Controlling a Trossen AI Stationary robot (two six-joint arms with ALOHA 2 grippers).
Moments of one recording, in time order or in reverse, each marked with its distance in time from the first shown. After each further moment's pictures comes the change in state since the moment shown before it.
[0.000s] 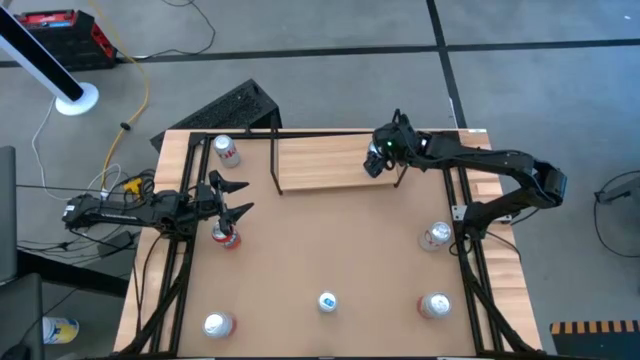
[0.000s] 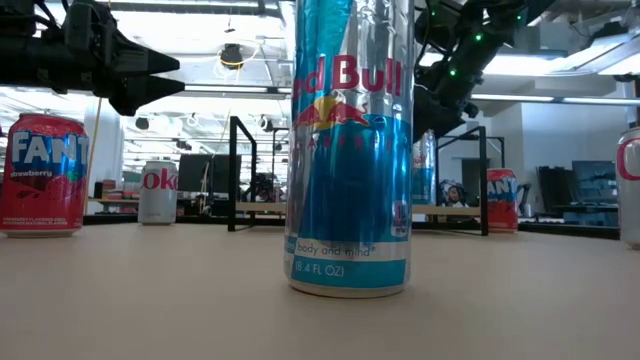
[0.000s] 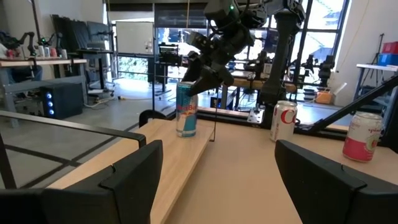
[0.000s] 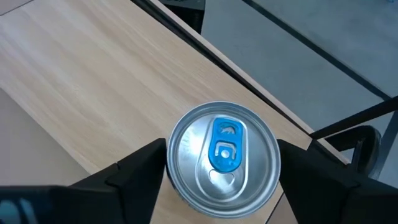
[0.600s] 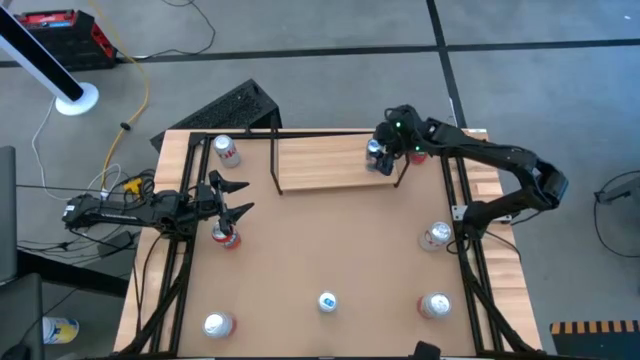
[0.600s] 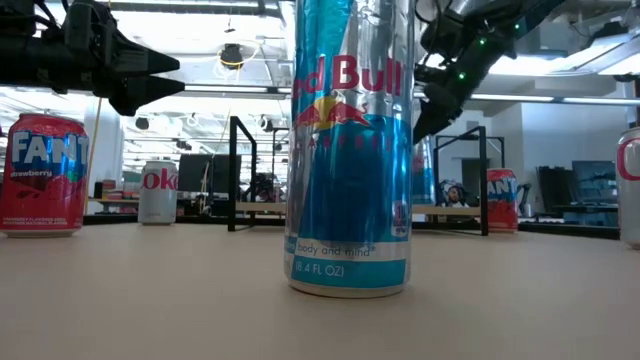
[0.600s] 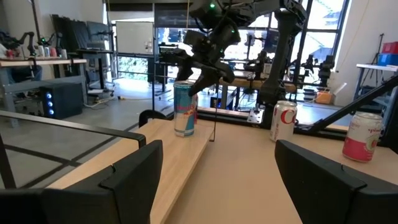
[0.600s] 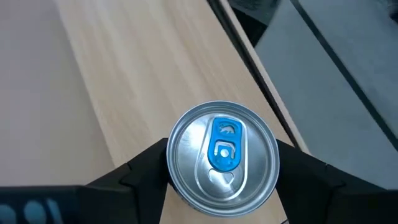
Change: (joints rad) left arm 0.000 0.000 0.000 0.000 0.000 0.000; right arm -0.187 -0.001 0.023 0.000 -0.381 -0.492
